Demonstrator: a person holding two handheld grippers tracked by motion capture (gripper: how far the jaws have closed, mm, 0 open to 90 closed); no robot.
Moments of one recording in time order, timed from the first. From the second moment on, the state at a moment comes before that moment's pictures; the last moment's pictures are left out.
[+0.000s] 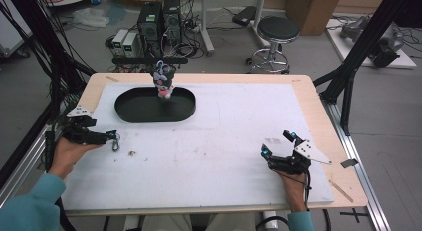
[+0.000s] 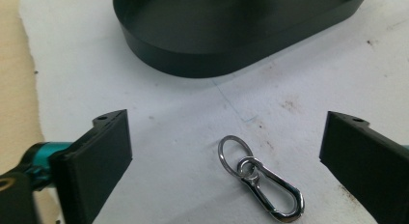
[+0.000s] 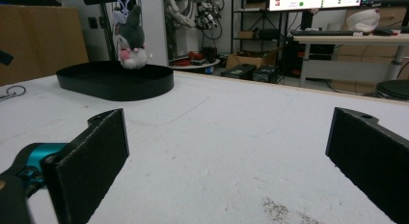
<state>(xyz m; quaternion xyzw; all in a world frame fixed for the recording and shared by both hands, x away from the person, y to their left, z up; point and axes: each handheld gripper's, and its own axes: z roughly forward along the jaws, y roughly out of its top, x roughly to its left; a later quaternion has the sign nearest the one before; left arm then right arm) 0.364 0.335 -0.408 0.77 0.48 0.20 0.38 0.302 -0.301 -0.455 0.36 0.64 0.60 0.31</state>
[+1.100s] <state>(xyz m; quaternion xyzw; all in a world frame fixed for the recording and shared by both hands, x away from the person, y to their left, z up) 0.378 0.331 -0.422 0.79 0.51 0.11 0.32 0.301 -0.301 -0.454 0.36 0.64 0.60 0.31</state>
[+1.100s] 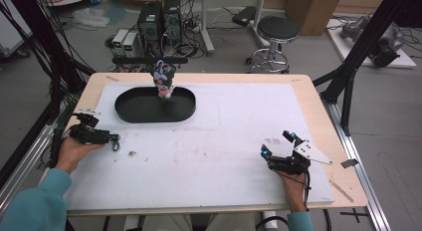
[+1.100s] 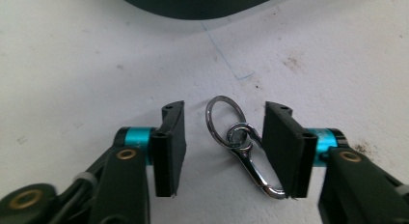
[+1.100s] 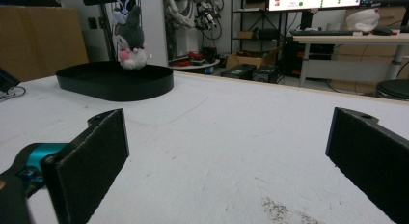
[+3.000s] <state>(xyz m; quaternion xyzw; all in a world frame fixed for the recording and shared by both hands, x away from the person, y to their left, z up) 0.371 0.325 -0.406 0.80 0.48 0.12 0.35 0.301 -0.300 -0.454 0.36 0.64 0.60 0.31</state>
